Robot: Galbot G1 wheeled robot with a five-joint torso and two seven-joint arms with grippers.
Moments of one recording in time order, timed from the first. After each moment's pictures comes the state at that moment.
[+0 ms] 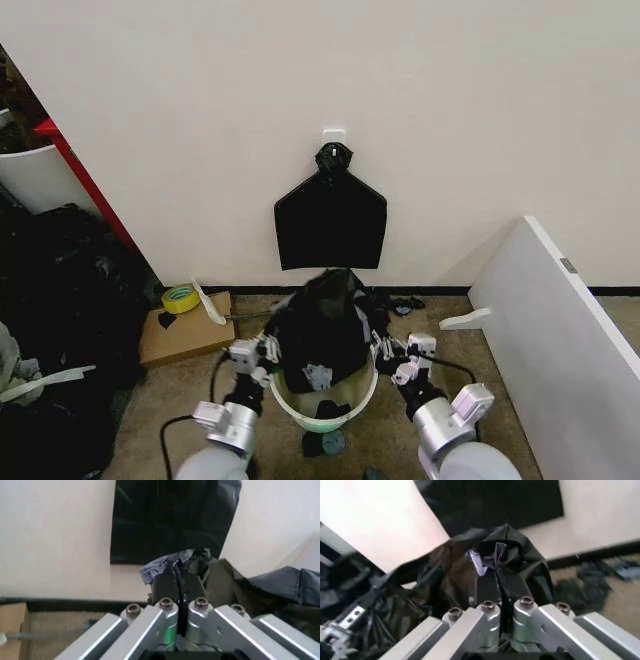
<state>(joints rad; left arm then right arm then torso) 1.55 -1.25 -0.19 -1.97 -0.31 -0.23 -0.12 -1.62 1.20 0.21 2.18 0.61 -0.08 0.19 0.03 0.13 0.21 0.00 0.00</state>
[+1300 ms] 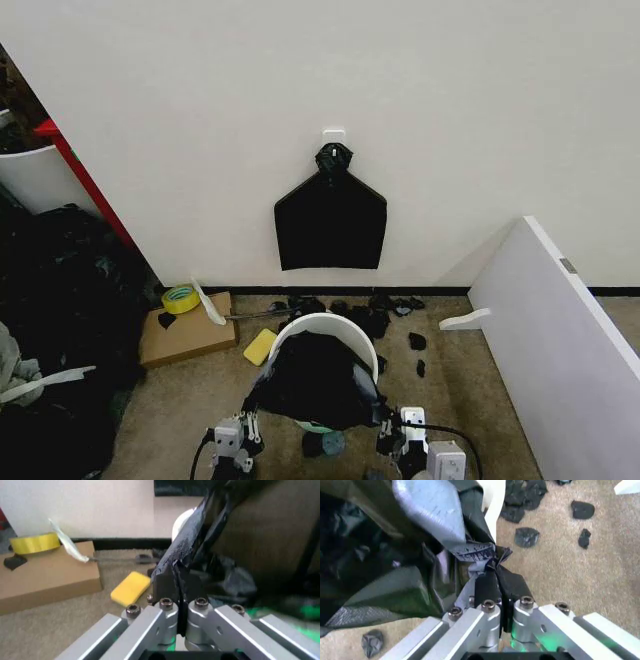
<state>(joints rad) 1.90 -1.22 -0.27 -2.03 -0.15 -0.28 -0.23 -1.80 1.21 0.10 2.28 0.40 -0.44 0.50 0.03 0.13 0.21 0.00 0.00</state>
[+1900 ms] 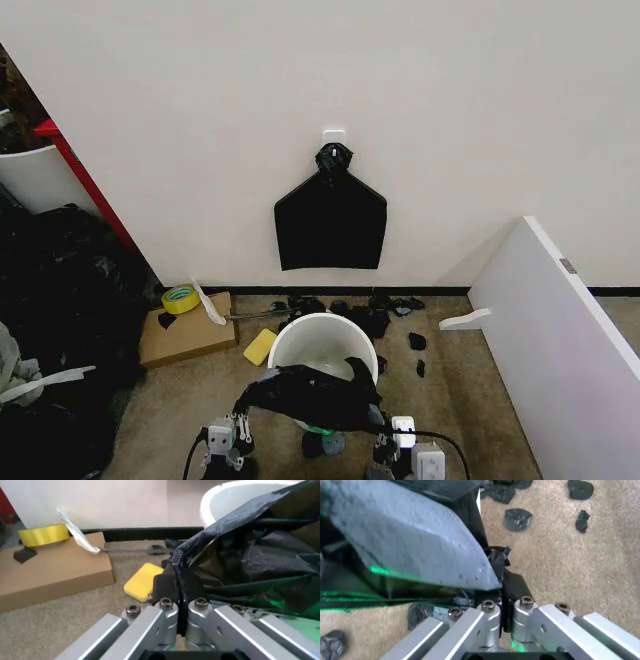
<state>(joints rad) 1.80 -1.21 -0.28 -1.93 -0.17 -0.24 -0.24 -1.70 1.25 0.09 2.10 0.40 -0.41 0.51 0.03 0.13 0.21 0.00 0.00</state>
